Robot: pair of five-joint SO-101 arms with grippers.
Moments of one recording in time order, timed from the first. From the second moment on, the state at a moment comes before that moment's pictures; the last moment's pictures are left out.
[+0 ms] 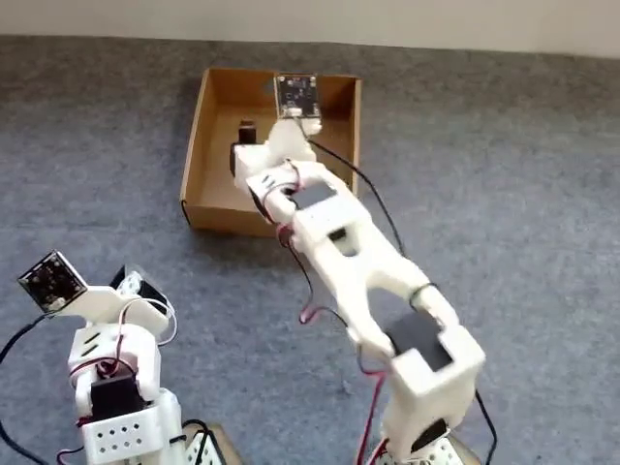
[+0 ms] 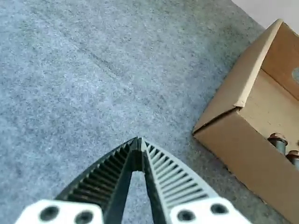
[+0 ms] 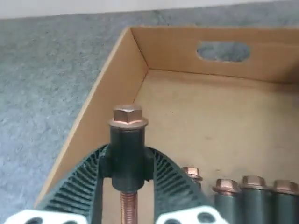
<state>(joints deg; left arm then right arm) -20.4 -103.2 96.3 48.8 29.2 -33.4 16.2 6.7 16.0 -20.4</state>
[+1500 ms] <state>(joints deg) -20.4 -103.2 96.3 48.8 29.2 -32.4 29.3 2.3 18.1 -17.2</state>
